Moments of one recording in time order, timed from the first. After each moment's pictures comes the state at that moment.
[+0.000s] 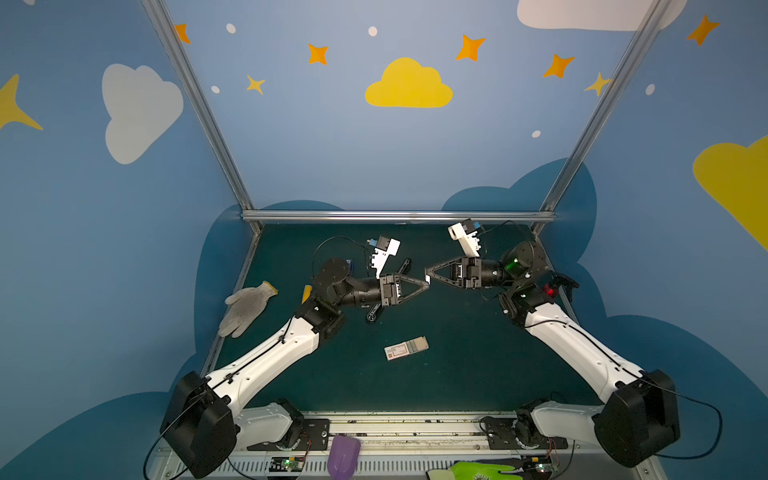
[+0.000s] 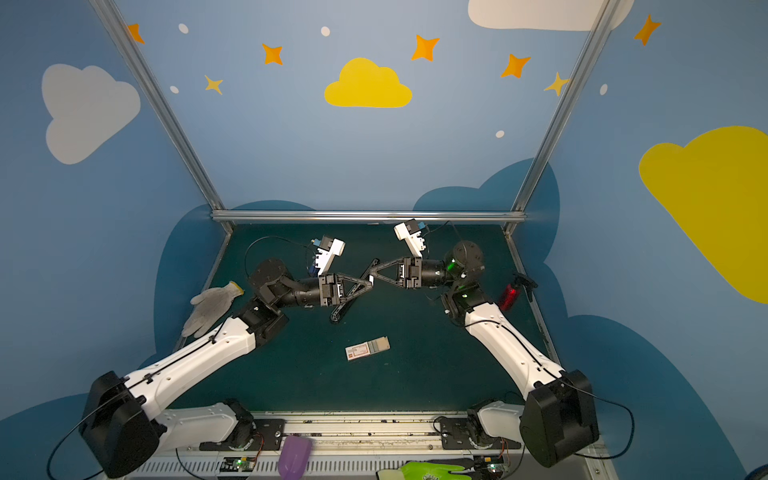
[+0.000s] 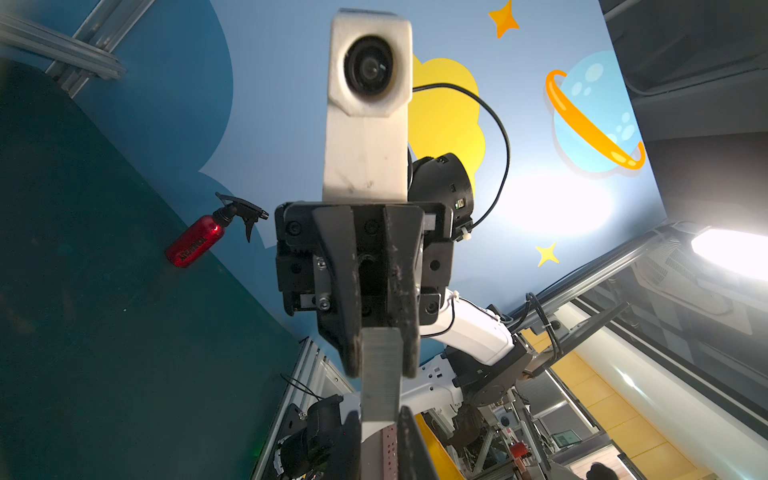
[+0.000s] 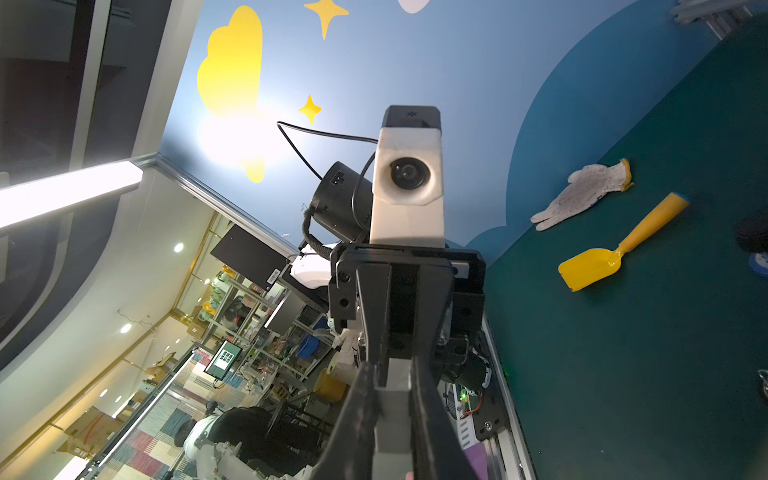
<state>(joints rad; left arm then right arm) -0.62 1.24 0.92 0.47 0.85 -1.04 0.45 1.28 0.97 0.59 -1.21 1.17</state>
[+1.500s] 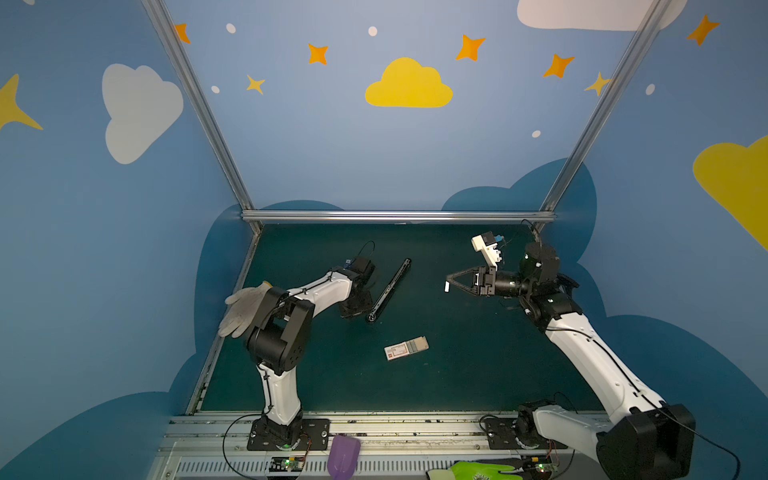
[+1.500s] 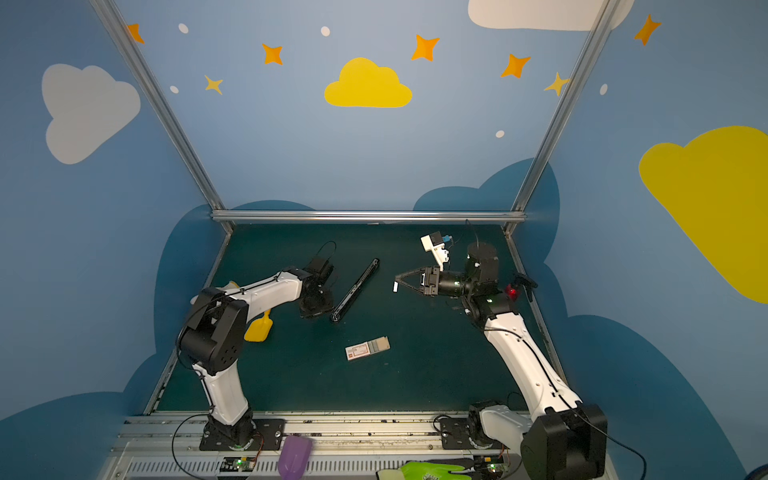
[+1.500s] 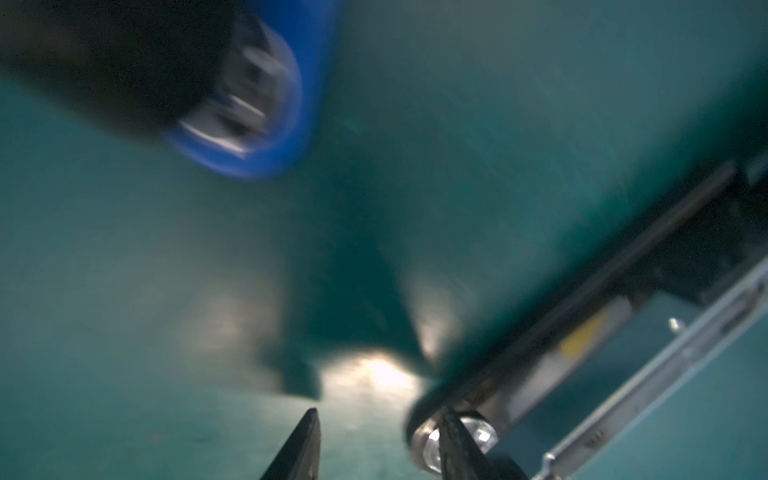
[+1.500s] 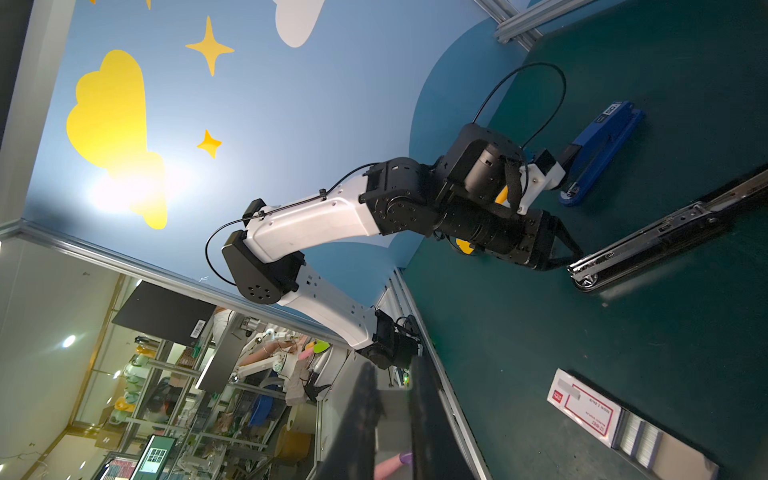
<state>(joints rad) -0.45 1.88 1.24 -0.71 0.03 -0.73 0.26 1.16 0.95 -0.05 -1.18 0.75</state>
